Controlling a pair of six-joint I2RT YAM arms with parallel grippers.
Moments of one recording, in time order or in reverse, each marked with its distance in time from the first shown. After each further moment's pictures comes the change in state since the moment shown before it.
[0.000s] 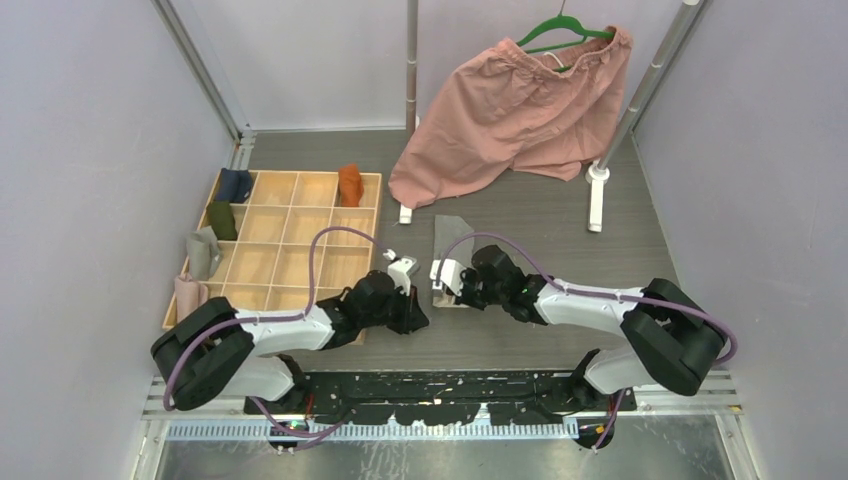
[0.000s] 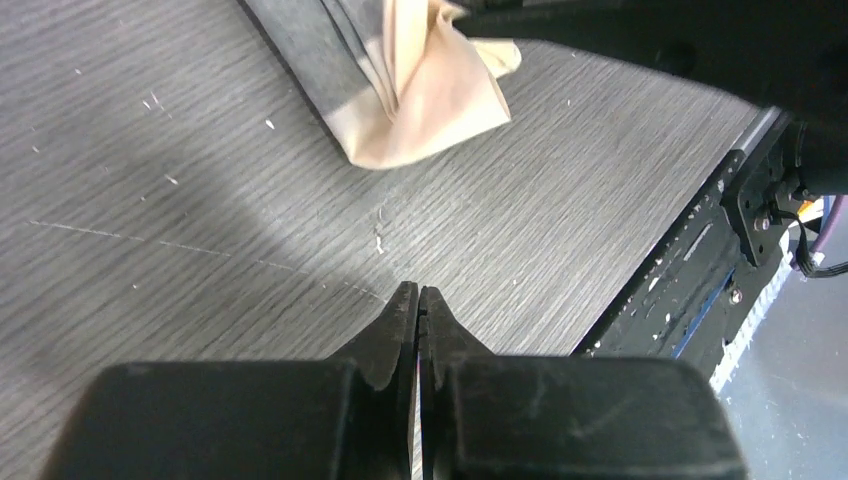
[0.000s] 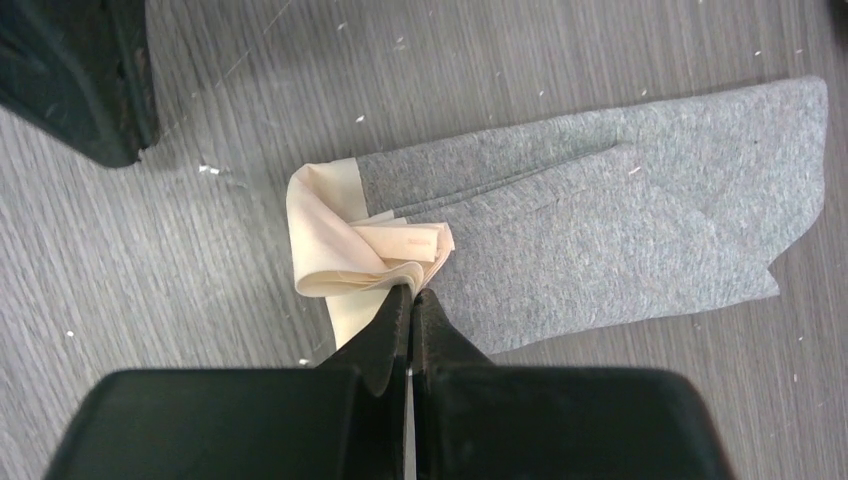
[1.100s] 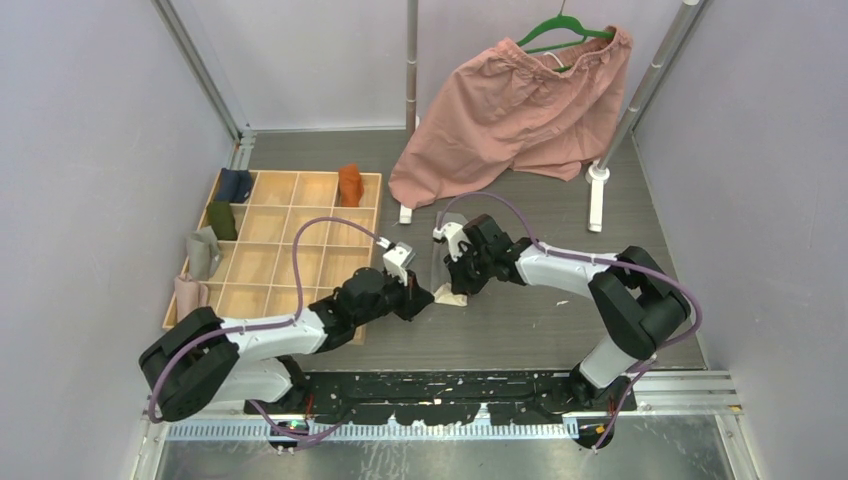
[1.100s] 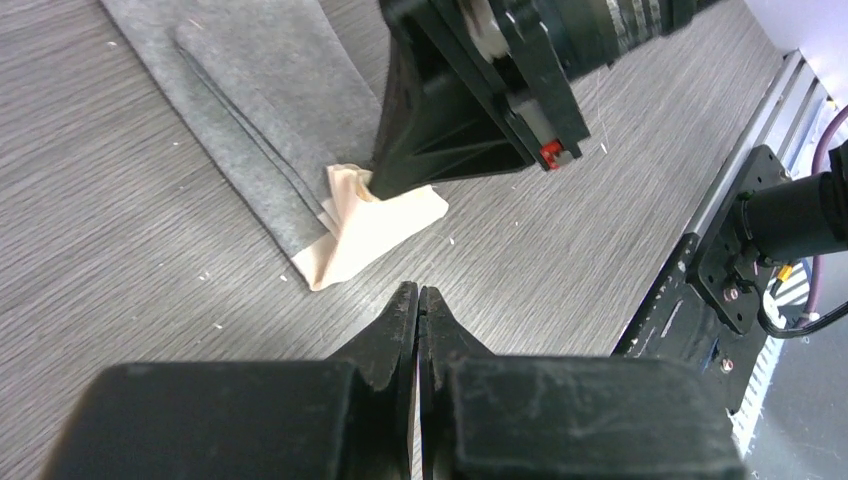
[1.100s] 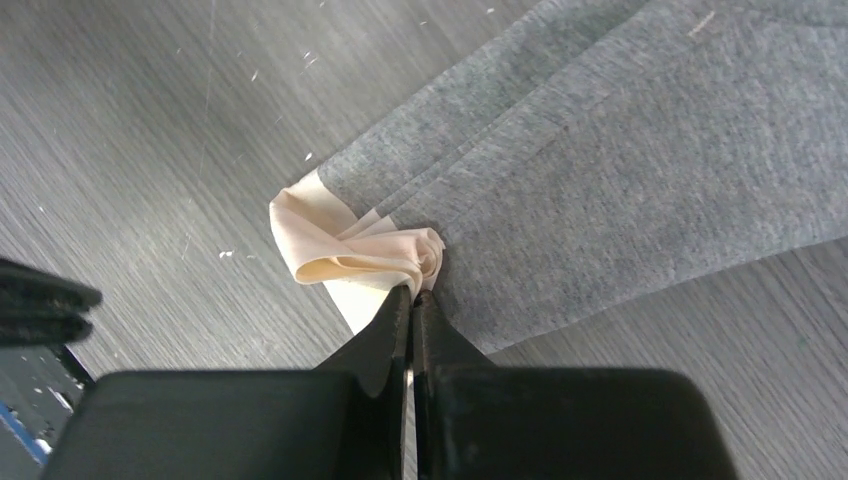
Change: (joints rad) left arm 0.000 -0.103 -0.053 0.227 -0.091 0.115; right arm -0.133 0.219 0.283 -0.300 -0.145 0.465
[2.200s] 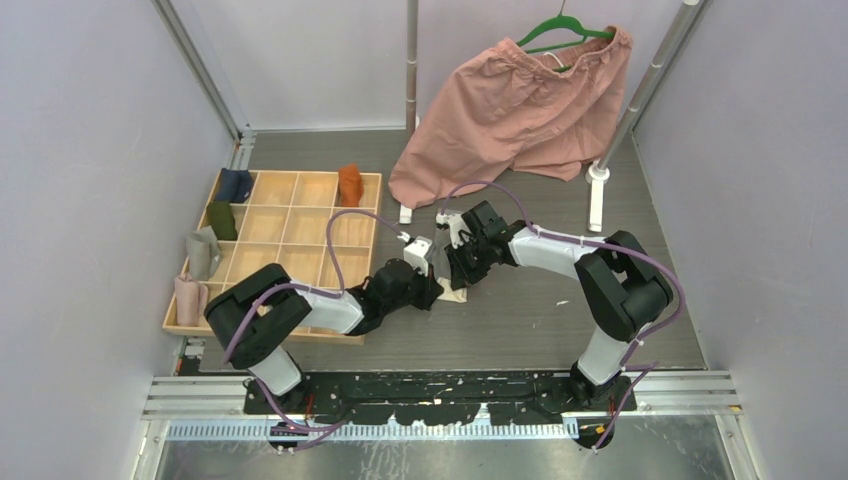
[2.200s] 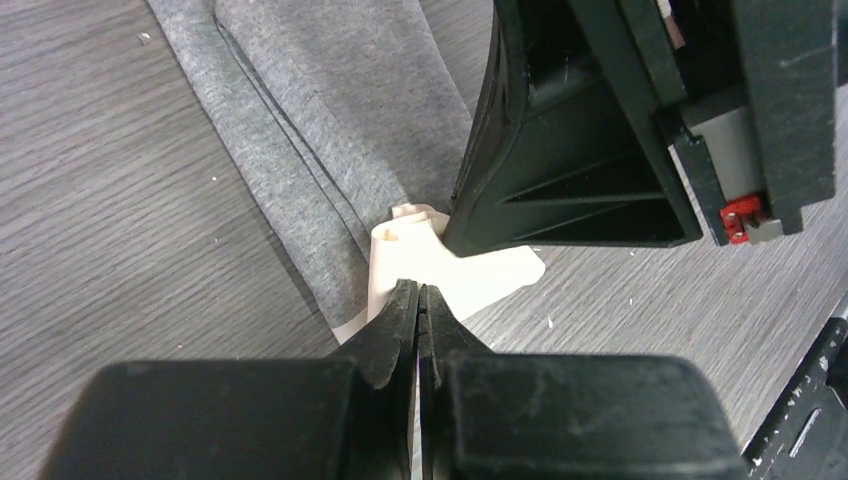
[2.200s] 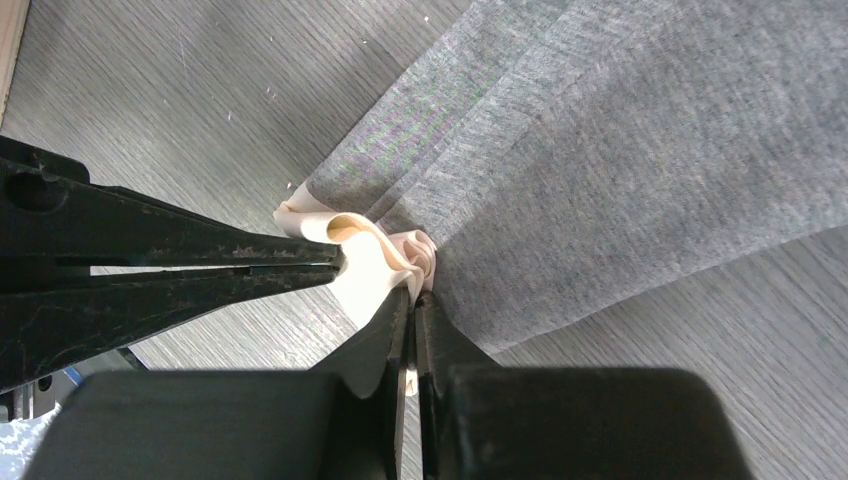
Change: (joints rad) left arm 0.000 0.410 0.151 0.136 -0.092 0.000; right arm -0.064 0.127 0.158 -0.160 -0.069 0.135
